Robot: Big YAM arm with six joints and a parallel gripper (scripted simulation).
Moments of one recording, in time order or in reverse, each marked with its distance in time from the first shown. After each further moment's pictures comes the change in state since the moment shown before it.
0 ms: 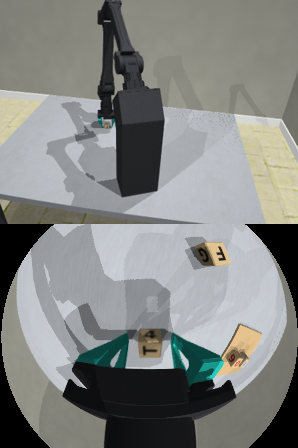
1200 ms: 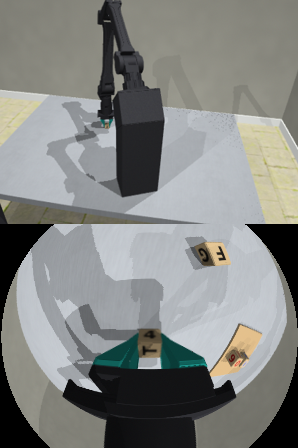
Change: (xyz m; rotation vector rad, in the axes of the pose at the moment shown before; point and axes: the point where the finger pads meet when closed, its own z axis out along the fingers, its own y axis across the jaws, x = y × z) arm 0.000 0.000 0.000 0.000 0.000 0.000
